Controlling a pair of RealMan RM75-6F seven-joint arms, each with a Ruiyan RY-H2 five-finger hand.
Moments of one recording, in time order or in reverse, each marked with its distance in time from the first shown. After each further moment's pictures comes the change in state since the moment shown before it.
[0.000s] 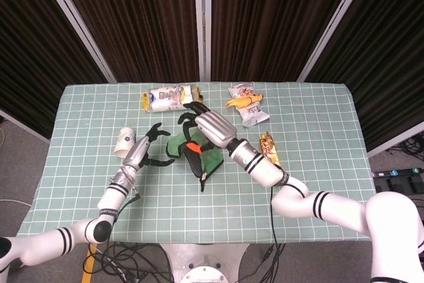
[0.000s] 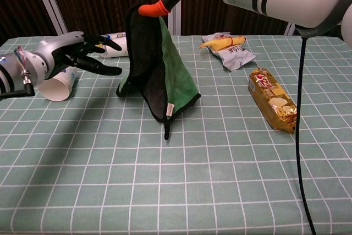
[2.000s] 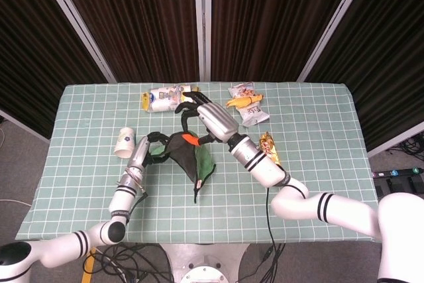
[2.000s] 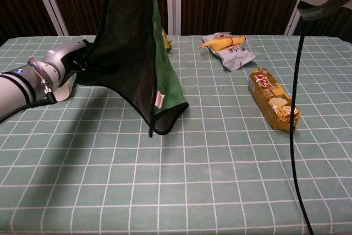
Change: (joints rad) left arm 0.030 -0.137 -0.058 0.101 -0.045 0.068 -0.019; right arm -0.031 0.056 0.081 -0.126 0.091 0.034 -0.007
